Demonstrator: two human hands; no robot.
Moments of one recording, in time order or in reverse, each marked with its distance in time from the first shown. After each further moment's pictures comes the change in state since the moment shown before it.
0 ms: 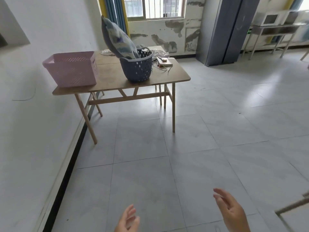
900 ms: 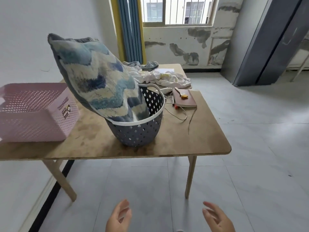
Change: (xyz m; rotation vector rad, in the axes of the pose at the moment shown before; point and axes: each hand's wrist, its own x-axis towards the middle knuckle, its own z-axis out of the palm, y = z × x) left_hand 0.520 0.316 0.276 0.081 0.101 0.141; right_hand 0.578 -0.178 0.294 -0.277 -0.202 -0.039
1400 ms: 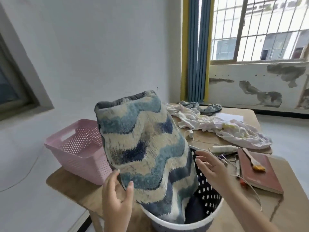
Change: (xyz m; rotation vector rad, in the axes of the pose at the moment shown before) left_hand 0.161 0.239 0.025 0.157 0.706 0.531; right_hand 0.297 -0.286 0.167 -0.089 -0.555 -0.700
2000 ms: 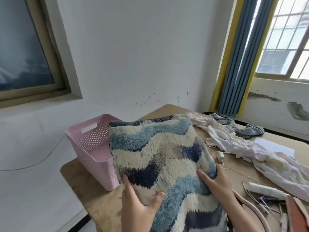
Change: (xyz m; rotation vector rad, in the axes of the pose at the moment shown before) left_hand 0.076 -0.009 0.047 0.148 0.036 -0.289; right_hand 0.143 0.022 0.080 -0.086 -0.073 0.124
